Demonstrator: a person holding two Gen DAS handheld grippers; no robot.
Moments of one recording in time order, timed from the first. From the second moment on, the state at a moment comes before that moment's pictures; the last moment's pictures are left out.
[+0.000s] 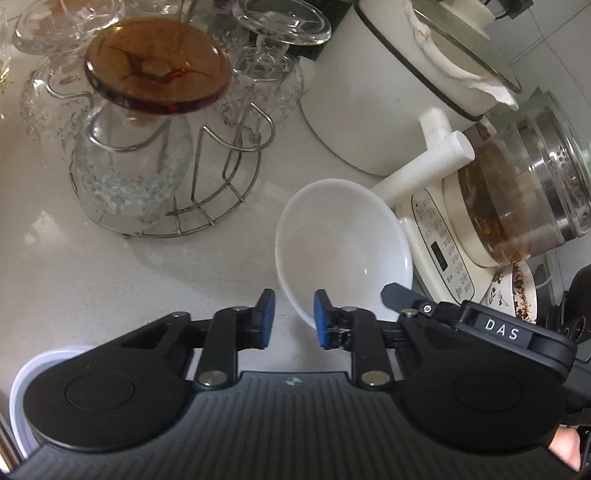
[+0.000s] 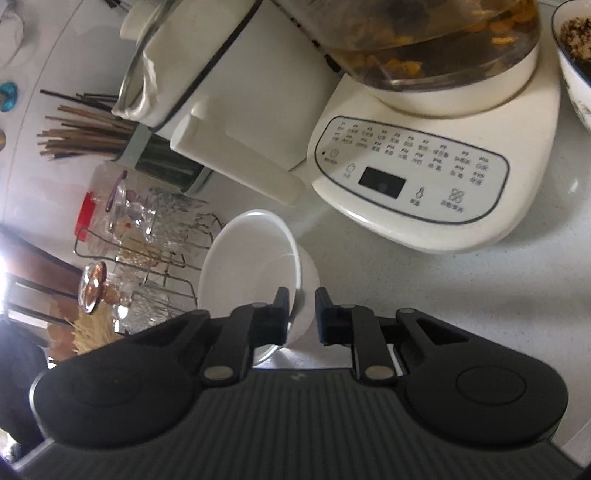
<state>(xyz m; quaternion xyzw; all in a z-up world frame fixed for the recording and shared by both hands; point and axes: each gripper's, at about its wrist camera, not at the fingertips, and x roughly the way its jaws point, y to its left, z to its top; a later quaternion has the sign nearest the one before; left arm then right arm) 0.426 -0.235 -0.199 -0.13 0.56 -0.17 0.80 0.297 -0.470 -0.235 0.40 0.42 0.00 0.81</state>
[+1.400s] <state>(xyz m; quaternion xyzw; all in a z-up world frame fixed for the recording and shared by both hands) 0.345 -0.285 -0.191 -0.05 0.58 -0.26 0.77 0.178 -0.495 -0.221 0.36 0.44 -0.09 0.82</state>
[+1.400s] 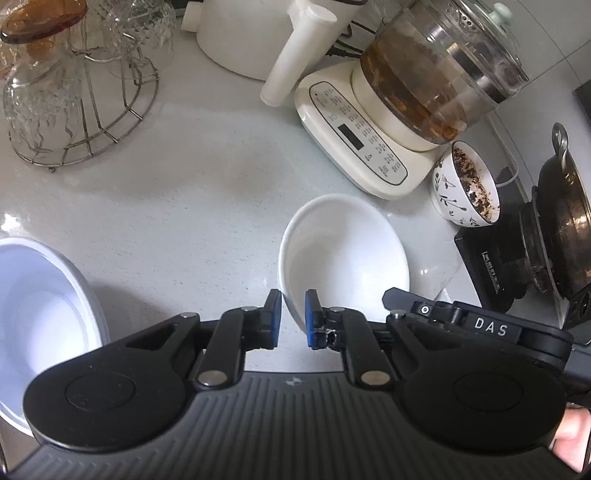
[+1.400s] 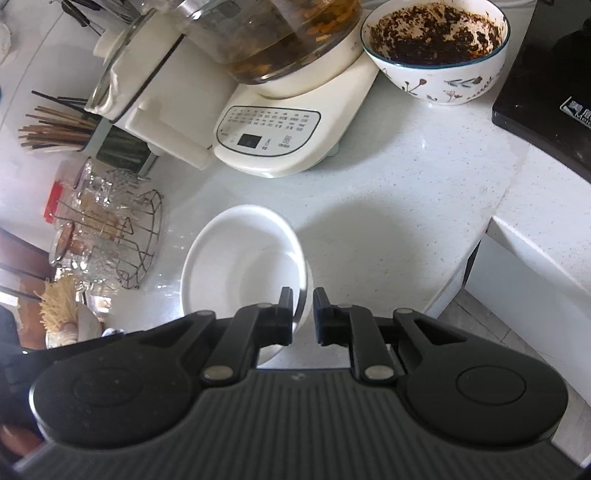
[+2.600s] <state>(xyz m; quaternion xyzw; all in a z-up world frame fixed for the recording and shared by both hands) 0.354 -0.282 -0.190 -0.03 0.56 -0.25 0.79 0.199 -0.478 -0.226 0.29 0.44 -0.09 0.85</state>
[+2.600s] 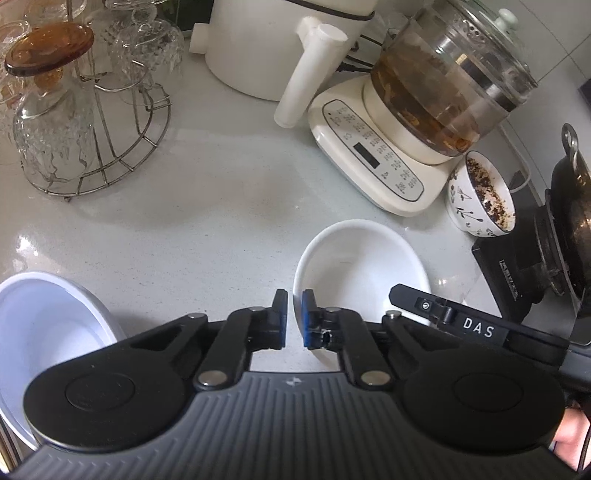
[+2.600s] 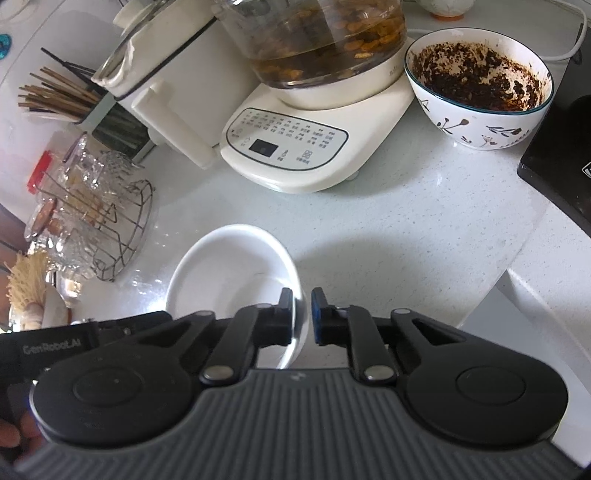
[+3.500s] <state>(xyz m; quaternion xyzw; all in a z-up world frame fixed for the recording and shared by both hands) 0.337 -0.252 -0.103 -0.05 0.54 -0.27 0.80 0.177 -0.460 -0.138 0.30 0.37 -0.07 0.88</state>
